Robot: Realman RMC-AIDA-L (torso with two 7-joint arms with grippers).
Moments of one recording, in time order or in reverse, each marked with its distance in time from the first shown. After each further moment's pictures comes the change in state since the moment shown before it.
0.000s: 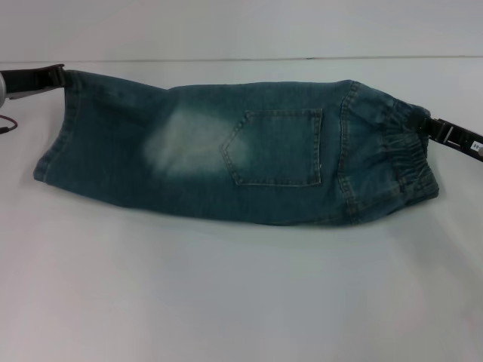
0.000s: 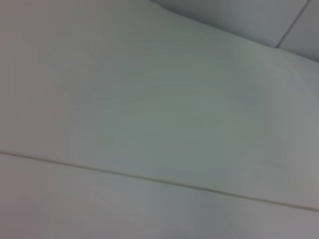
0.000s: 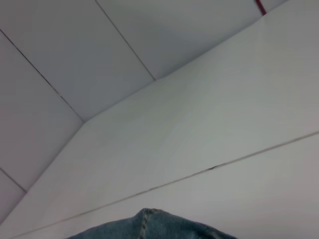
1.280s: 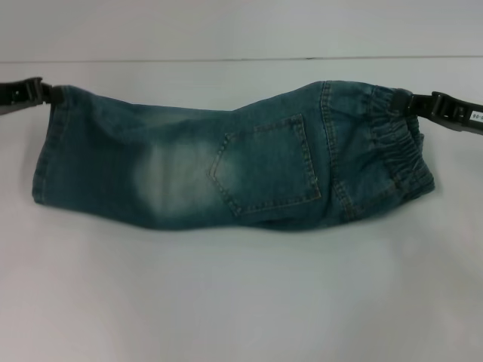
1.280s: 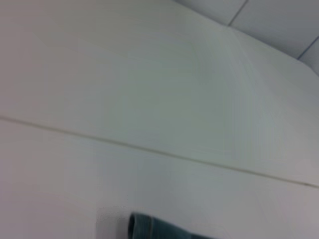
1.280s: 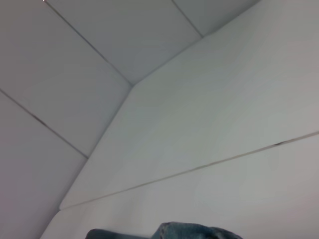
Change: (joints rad) left arm 0.083 0.039 -0.072 0.133 0.001 0.372 -0.005; right arm 0.068 -0.061 -0.055 -0.111 -0.163 -0.184 0.350
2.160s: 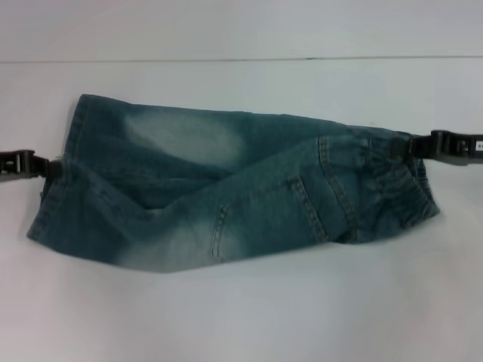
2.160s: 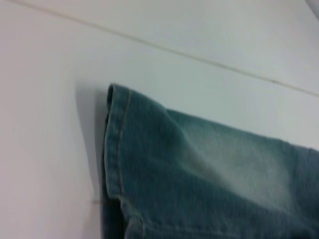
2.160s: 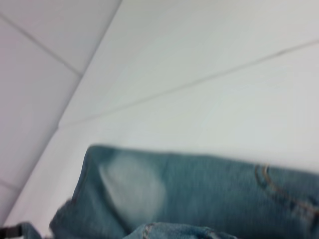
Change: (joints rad) left arm 0.085 -0.007 -0.012 0.114 0.126 0.317 -0.005; right arm 0.029 -0.044 -0.004 -0.037 -0.234 -0.130 0.164
